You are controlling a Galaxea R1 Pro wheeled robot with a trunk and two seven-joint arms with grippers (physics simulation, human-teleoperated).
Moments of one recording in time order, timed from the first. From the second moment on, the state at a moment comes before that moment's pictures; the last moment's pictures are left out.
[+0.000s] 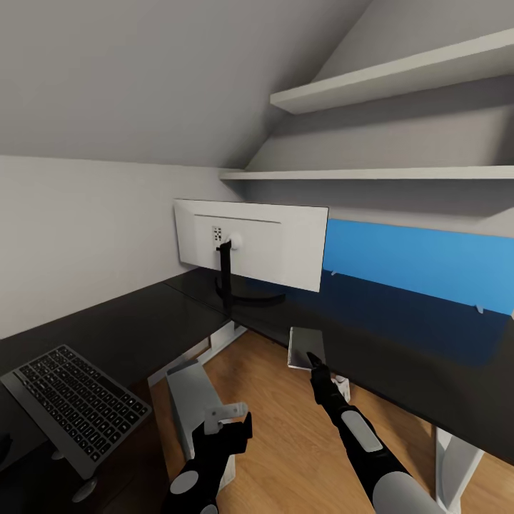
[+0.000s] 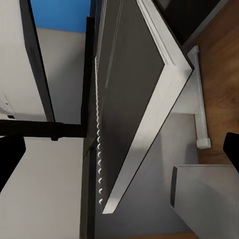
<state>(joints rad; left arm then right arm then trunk) -0.07 -0.08 -0.52 -1.57 0.42 0.42 0.57 -0.57 0.08 -0.09 -0.55 -1.24 0.12 0.30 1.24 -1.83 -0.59</state>
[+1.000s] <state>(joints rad) -0.07 -0.08 -0.52 -1.57 0.42 0.42 0.57 -0.57 0.08 -0.09 -0.55 -1.24 0.12 0.30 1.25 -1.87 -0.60</state>
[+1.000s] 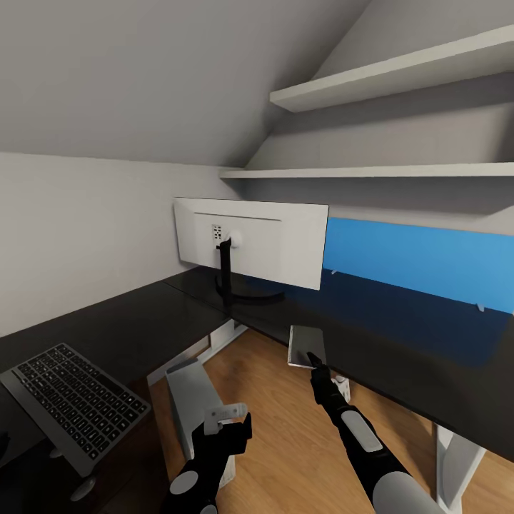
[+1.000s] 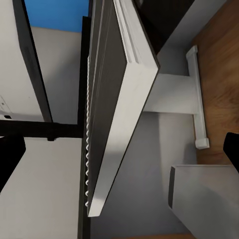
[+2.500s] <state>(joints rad) -0.07 -0.08 -0.52 -1.57 0.42 0.42 0.57 -0.57 0.08 -0.09 -0.55 -1.24 0.12 0.30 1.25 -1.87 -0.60</state>
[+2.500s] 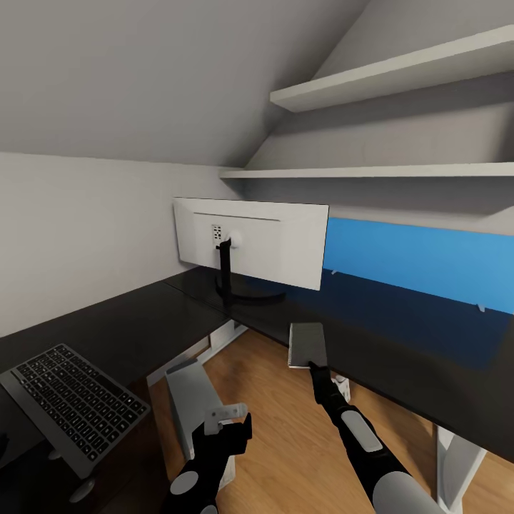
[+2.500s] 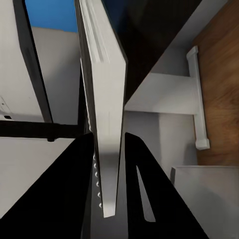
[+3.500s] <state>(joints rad) -0.07 -0.08 -0.52 -1.57 0.42 0.42 0.57 -0.57 0.08 -0.09 -0.56 -1.23 0.12 0.31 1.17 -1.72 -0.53</state>
